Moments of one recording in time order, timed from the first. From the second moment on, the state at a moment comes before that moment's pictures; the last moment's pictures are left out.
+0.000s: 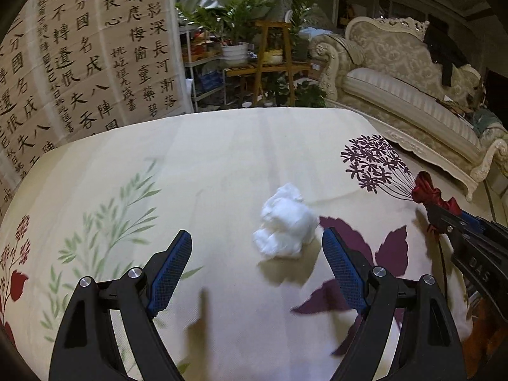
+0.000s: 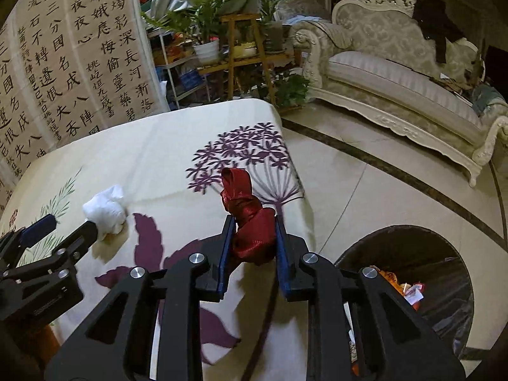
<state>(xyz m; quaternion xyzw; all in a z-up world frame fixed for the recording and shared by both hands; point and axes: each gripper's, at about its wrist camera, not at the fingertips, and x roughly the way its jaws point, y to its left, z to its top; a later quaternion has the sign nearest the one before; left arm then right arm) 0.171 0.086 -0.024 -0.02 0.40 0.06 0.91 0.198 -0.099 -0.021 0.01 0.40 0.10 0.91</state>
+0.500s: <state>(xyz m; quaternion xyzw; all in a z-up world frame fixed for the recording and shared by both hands) 0.189 0.076 -0.035 -0.02 0.43 0.02 0.90 0.203 -0.100 -0.026 0.01 0.40 0.10 0.91</state>
